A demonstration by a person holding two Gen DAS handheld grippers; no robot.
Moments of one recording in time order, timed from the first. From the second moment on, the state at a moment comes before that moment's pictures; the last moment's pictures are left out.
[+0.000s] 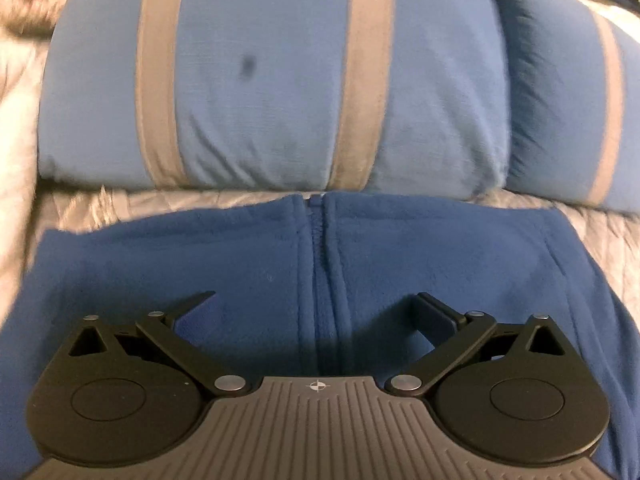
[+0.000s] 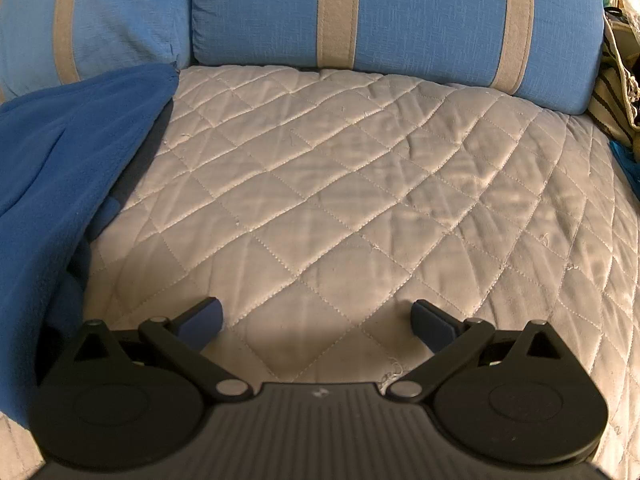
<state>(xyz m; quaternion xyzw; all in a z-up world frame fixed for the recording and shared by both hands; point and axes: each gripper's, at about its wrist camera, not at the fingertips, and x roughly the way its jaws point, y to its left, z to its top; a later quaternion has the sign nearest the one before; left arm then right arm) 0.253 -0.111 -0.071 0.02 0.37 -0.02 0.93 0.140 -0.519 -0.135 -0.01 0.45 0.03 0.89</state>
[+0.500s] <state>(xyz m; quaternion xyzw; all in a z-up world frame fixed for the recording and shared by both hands) 0.273 -0.107 -0.110 0.02 0.40 -0.02 0.92 0.142 -0.515 -0.135 0.00 0.44 0.01 0.90</state>
